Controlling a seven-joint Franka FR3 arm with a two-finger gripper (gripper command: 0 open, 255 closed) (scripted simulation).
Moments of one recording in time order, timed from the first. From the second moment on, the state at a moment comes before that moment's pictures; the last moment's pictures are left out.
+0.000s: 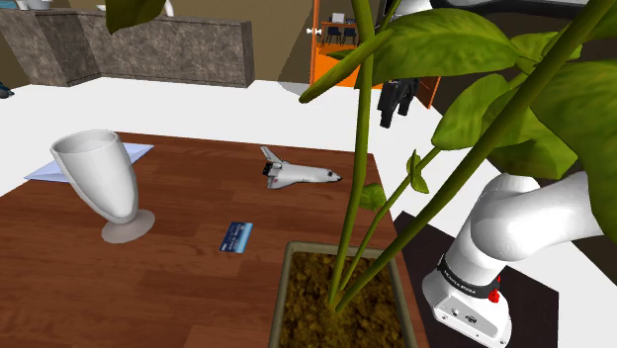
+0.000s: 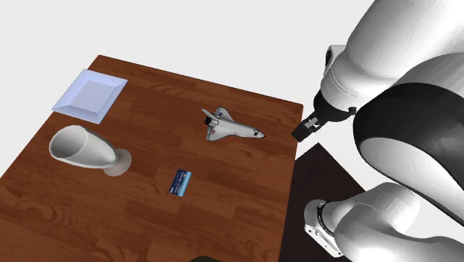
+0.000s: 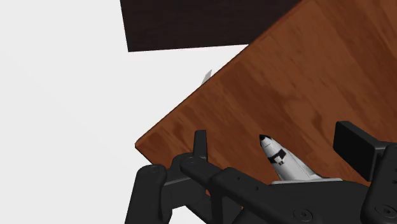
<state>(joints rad) 0.01 -0.82 0.07 -2.32 -0.01 1.49 0.04</state>
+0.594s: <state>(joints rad) 0.07 -0.64 0.03 -2.34 0.00 1.72 -0.12</state>
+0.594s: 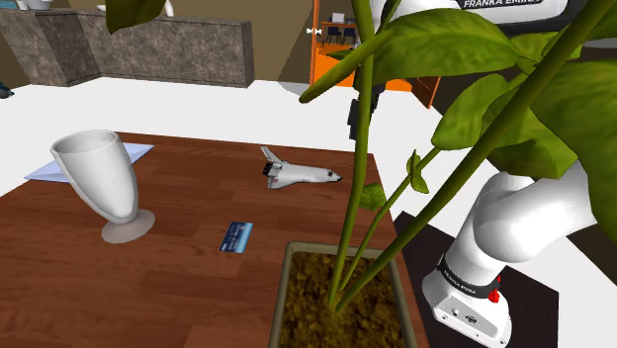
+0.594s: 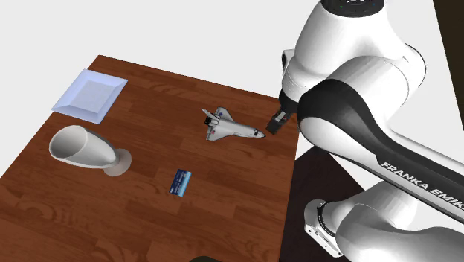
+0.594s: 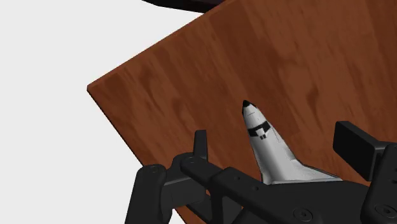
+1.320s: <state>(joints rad) 0.18 -0.30 0.02 -2.25 0.06 2.01 -0.39</state>
